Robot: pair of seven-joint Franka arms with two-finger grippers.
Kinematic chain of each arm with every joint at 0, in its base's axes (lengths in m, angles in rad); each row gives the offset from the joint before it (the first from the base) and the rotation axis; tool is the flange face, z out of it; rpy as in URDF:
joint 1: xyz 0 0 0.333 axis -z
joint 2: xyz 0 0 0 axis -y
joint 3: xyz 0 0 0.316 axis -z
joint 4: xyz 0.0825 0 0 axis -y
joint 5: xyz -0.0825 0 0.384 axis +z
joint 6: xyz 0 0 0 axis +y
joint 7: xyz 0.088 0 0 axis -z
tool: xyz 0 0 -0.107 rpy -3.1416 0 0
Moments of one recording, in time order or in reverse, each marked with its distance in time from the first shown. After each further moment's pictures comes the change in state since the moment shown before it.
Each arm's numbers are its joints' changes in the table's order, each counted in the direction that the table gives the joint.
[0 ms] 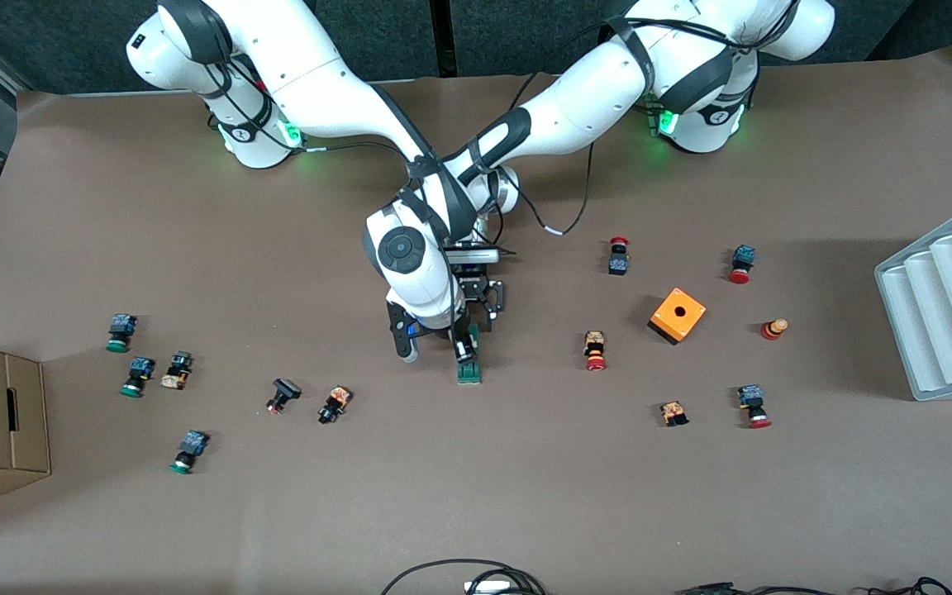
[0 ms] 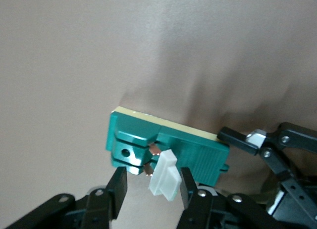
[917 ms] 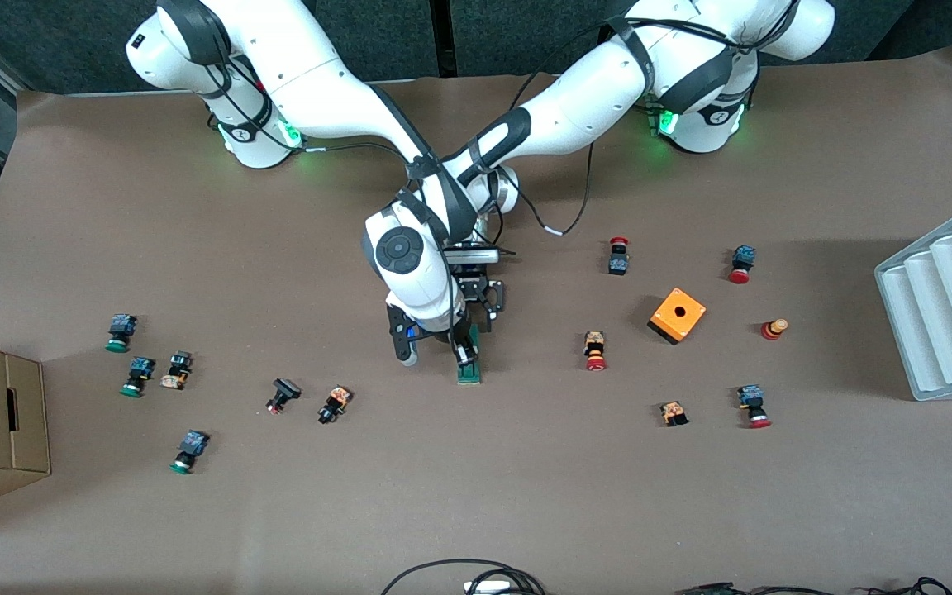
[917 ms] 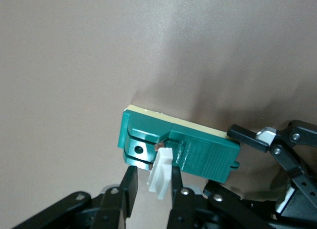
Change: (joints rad) left arm 0.000 0.000 0.000 0.002 -0.001 0.000 0.000; right arm 0.005 -0.002 0.001 0.014 0.000 -0.002 0.000
